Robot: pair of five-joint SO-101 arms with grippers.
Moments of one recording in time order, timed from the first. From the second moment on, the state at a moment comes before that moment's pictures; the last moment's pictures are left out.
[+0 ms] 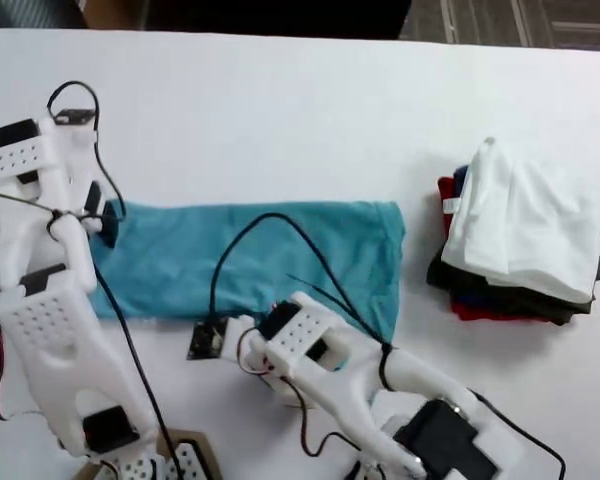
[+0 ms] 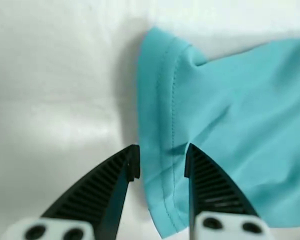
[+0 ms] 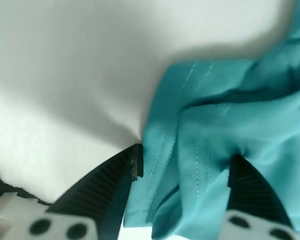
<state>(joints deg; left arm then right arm) -28.9 37.5 -27.0 94.2 -19.7 -51.5 -2.6 50.1 65.8 36.4</state>
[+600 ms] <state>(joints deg) -28.9 37.5 -27.0 94.2 -19.7 -45.4 1.1 44.3 66.3 35.0</state>
